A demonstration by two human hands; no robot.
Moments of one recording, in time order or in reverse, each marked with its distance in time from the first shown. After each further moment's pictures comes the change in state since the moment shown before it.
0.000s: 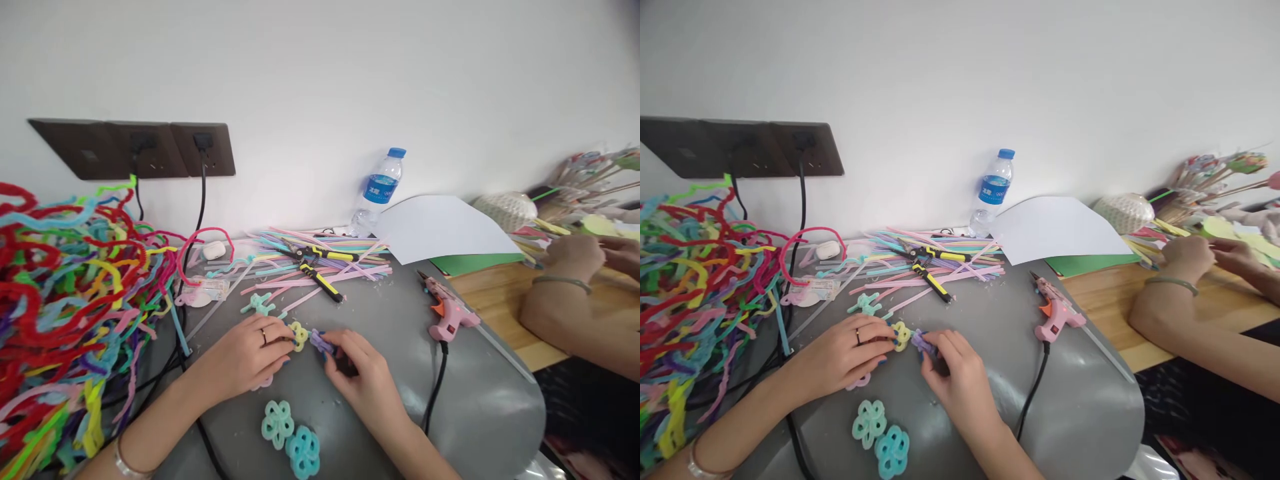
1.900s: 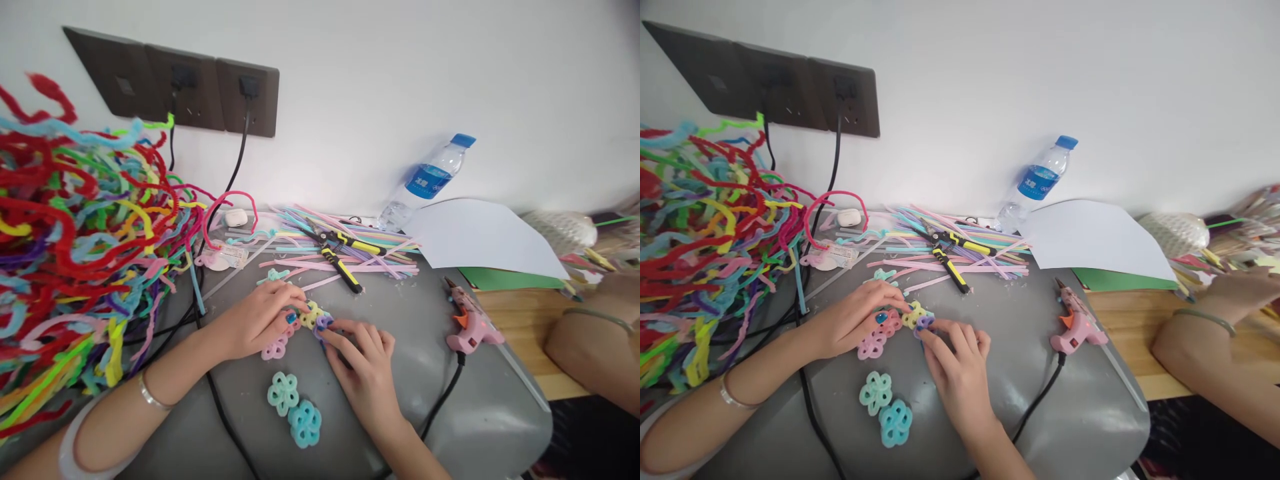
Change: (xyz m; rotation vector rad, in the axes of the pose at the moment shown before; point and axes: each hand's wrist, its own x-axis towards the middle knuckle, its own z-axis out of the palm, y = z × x) left_hand -0.009 -0.003 0.001 -0.456 0.026 -0.320; right_hand -0.010 -0.004 0.009 -0.211 -0.007 -0.181
